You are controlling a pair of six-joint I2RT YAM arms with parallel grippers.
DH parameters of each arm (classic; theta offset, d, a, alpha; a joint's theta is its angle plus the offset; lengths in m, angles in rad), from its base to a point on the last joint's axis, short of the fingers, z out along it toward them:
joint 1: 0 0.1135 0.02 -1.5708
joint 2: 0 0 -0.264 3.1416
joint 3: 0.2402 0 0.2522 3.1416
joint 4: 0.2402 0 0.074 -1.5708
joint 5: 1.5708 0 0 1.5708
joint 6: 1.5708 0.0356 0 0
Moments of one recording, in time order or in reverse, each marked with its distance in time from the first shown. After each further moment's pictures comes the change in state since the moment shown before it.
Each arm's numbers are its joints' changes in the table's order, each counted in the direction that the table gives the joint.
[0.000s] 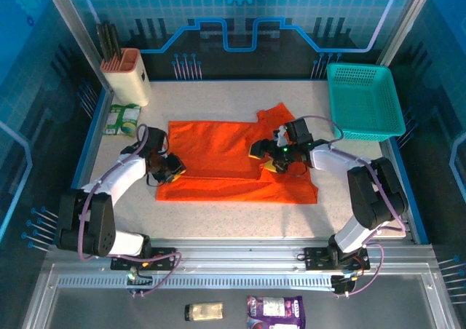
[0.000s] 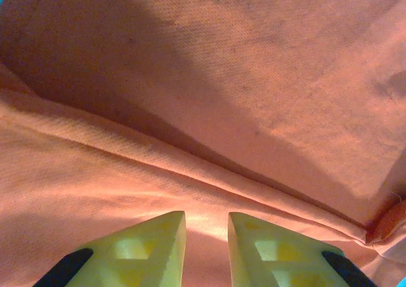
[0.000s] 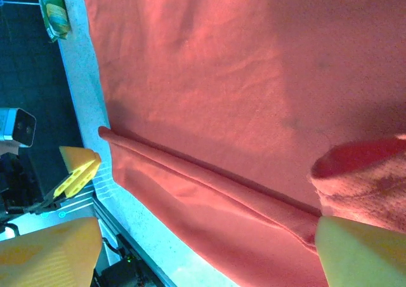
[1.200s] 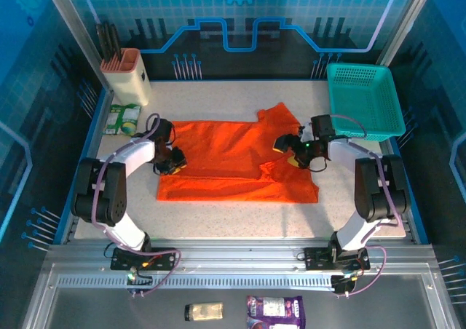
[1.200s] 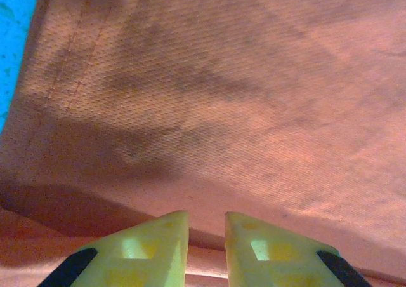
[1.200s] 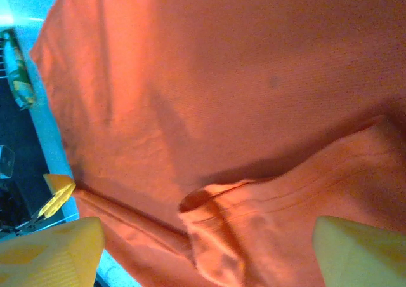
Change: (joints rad) left arm 0.000 0.253 0.151 0.006 -0.099 0.104; right arm -0.253 0.059 0.027 0.114 0.026 -0.164
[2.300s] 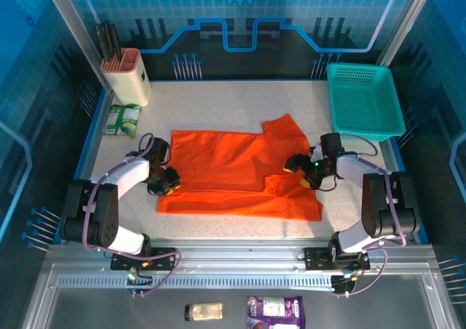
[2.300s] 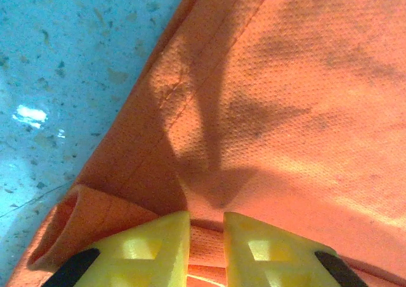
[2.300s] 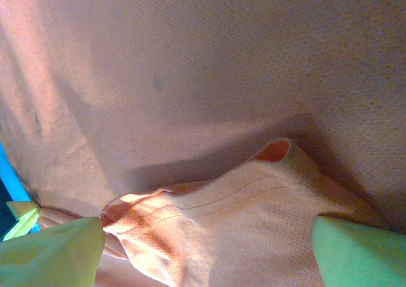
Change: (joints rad) left arm 0.000 -0.201 -0.238 0.051 -0.026 -0.065; right arm -0.063 -0.165 -0.215 0.103 0.067 -0.048
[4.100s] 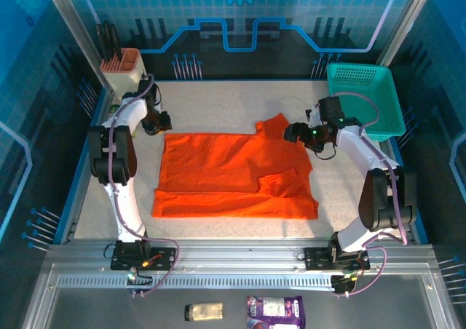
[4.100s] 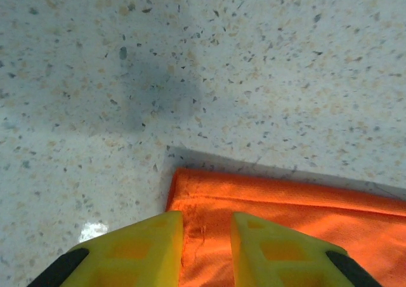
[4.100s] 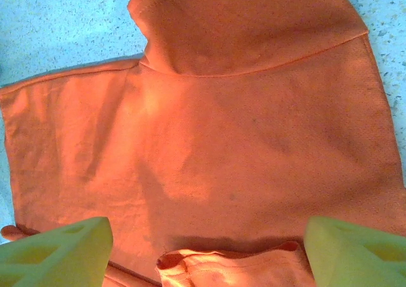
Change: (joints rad) left arm 0.180 0.672 0.961 0.183 -0.064 0.486; right arm 0.053 0.059 0.446 0.230 0.154 -0.209
